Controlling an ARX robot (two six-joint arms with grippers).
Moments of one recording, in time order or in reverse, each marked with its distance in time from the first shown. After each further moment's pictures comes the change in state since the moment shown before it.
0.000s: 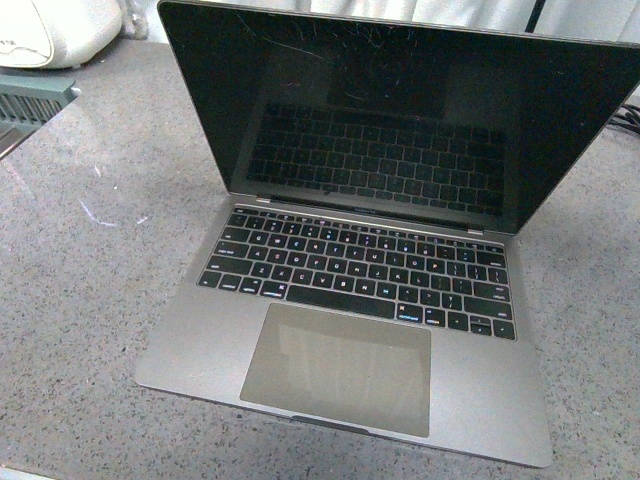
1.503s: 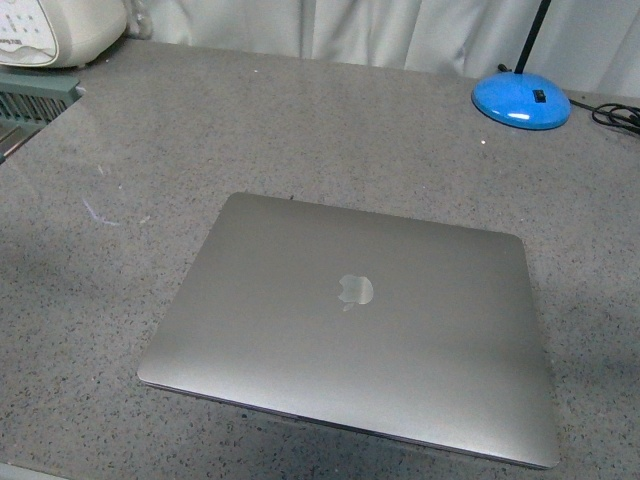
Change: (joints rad) left arm 0.392 -0.498 -0.568 0.210 0.171 -0.342; right arm 0.073 -0.413 -0.618 0.248 0.398 0.130
